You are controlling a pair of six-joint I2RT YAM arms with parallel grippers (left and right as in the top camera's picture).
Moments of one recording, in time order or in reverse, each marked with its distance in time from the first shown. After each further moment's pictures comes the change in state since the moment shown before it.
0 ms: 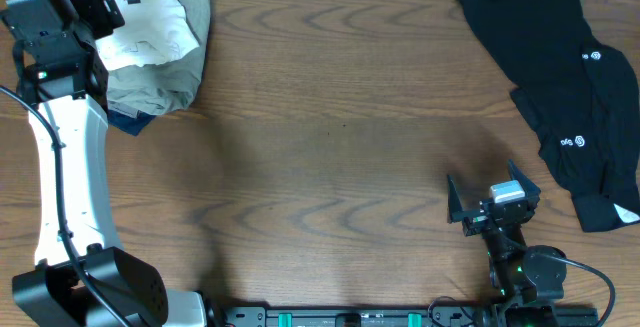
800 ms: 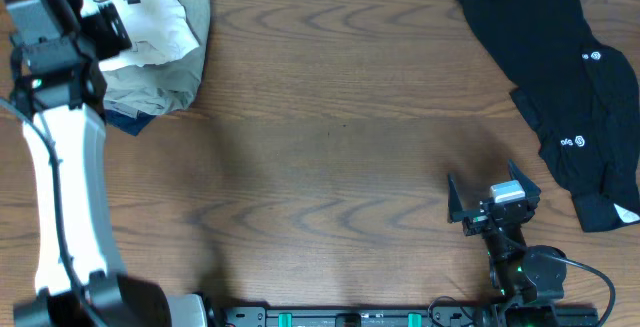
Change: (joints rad) left arm 0.000 -0.099 -0.002 -0.295 0.026 -0.027; right arm 0.000 0.000 0.000 0.000 0.003 0.000
